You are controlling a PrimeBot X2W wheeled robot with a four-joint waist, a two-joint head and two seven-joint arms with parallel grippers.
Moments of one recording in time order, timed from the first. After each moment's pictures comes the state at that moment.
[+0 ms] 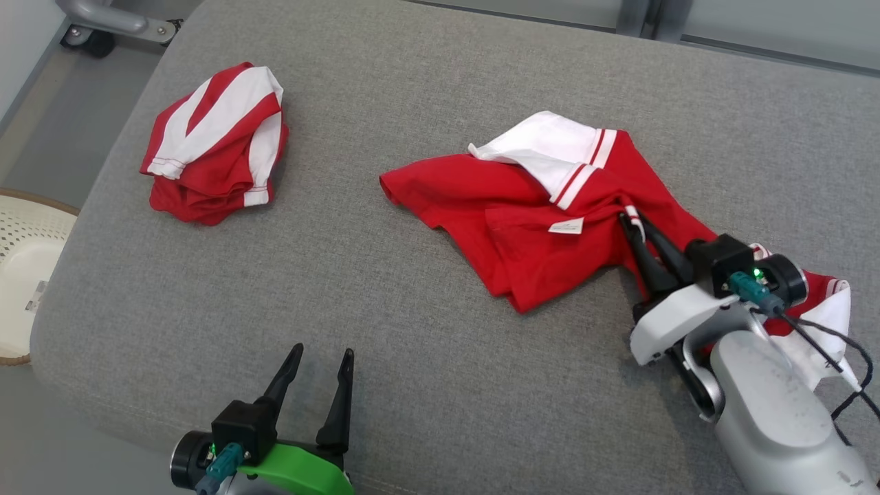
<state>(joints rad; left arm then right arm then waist) -0.05 0.05 -0.22 0.31 -0.23 -0.13 -0.26 -0.43 -0.18 0.26 0.49 0.15 0.13 -0.26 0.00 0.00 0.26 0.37</state>
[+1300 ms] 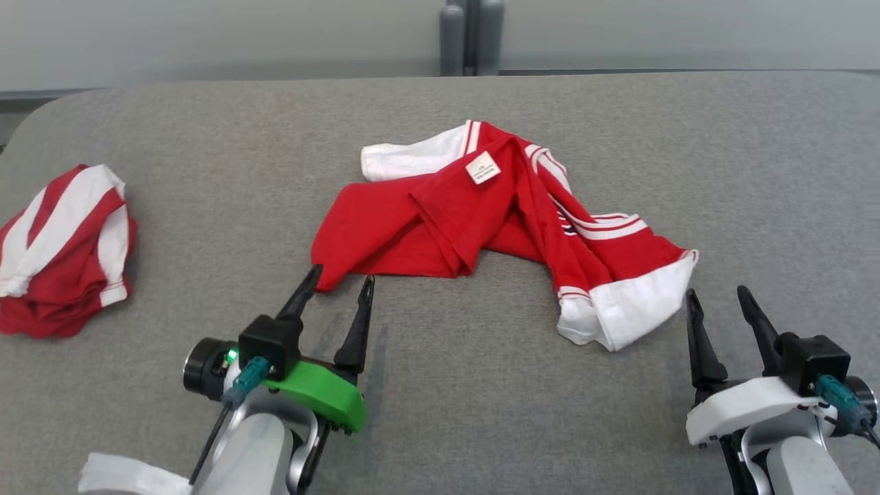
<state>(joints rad) -0.27 0.05 -0.30 0.41 -0.18 -0.13 -0.26 -0.13 -0.09 -0.06 0.29 0.14 0.13 -0.26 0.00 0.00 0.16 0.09</state>
